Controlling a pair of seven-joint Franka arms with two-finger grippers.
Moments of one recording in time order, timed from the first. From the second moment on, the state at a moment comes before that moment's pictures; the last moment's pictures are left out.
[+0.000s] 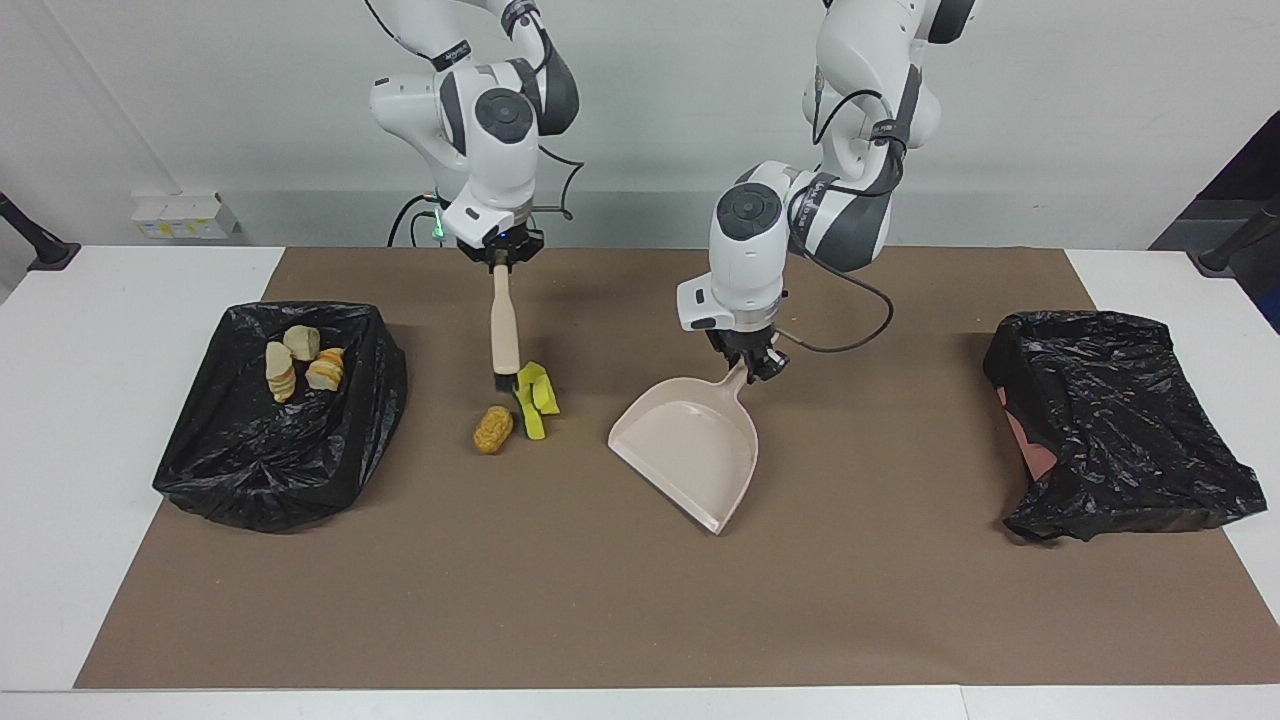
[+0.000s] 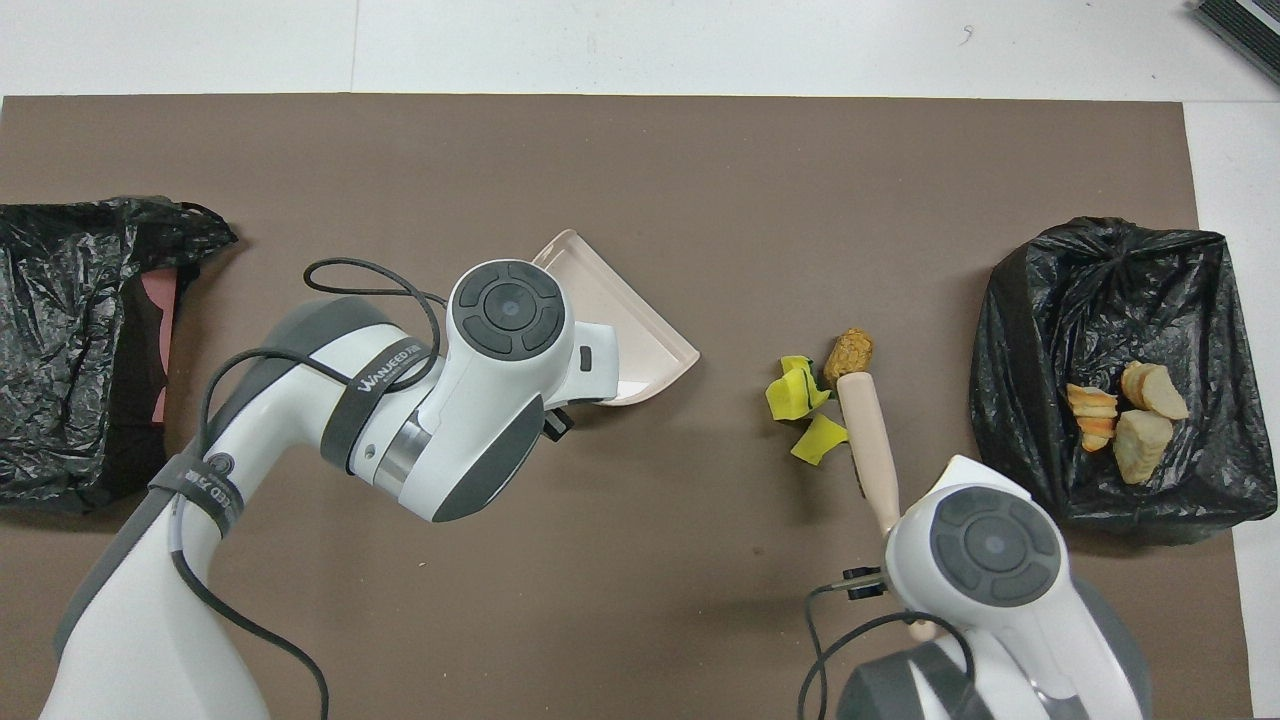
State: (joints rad) left arm -0.50 0.26 -0.10 -1.82 0.12 1.95 0.25; right arm 0.02 -0.33 0.32 -2.44 -0.06 1.85 0.14
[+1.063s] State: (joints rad) left arm -0.50 0.15 -0.11 -2.03 0.13 2.06 0.58; right arm -0.05 -0.16 0.34 -2.43 -0.06 1.96 0.01
